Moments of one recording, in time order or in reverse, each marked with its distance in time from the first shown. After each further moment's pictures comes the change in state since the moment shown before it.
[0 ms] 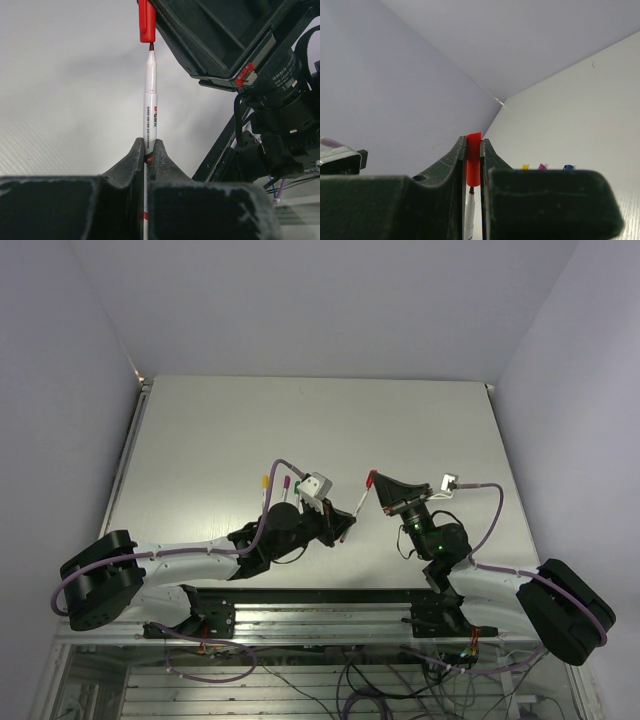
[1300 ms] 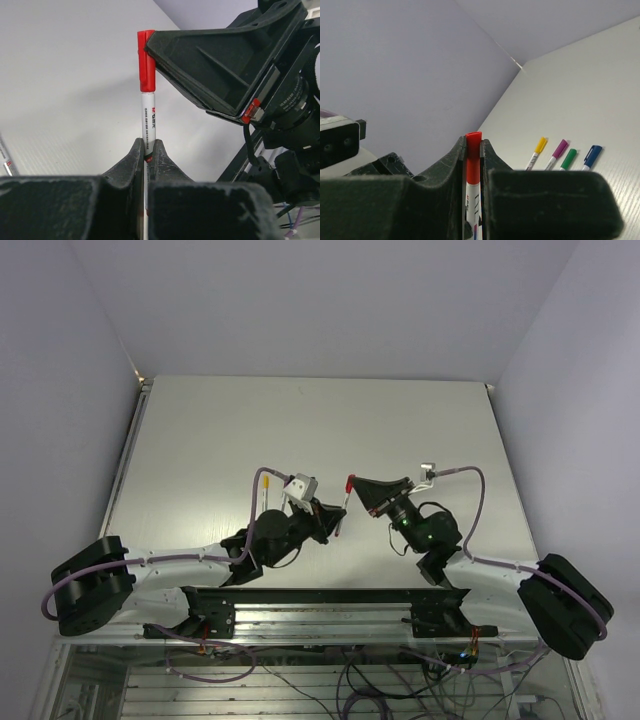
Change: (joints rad) left arm -0.011 -0.063 -0.065 0.090 -0.164 0.017; right arm 0.039 0.016 0.089 -0.141 -0.177 -0.005
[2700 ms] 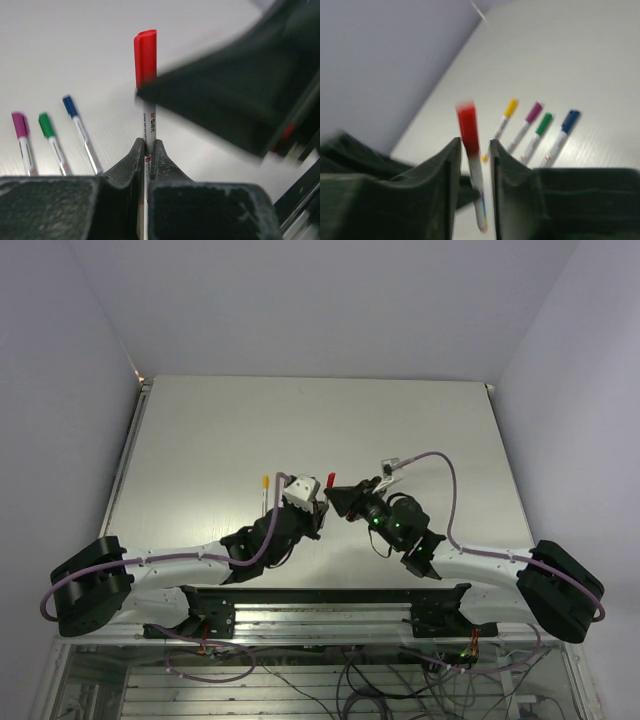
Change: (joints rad) left arm 0.001 0.000 0.018 -0.219 -0.179 0.171; right arm 0.143 0.106 0.178 -0.312 0.123 -0.158
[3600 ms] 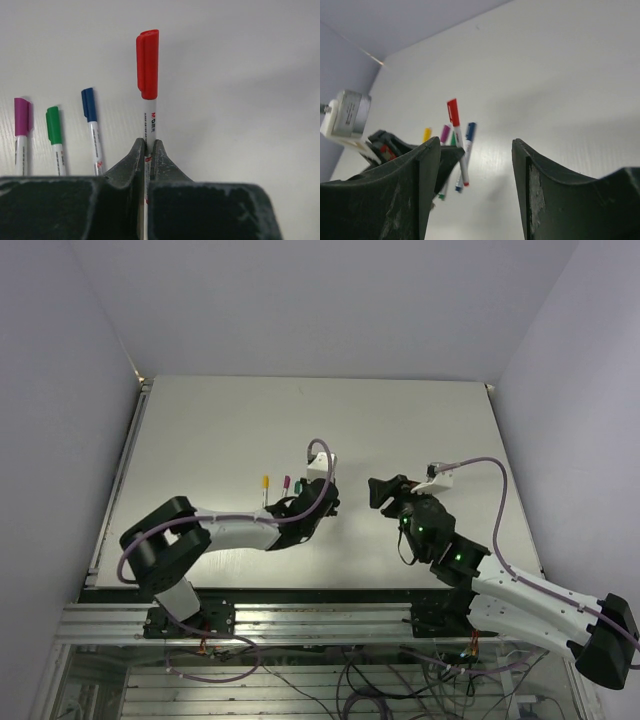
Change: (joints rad) left arm 0.101 0.396 0.289 -0.109 -0.100 -0.173; right arm 0.041 -0.435 0.098 -0.703 0.481 -0.045
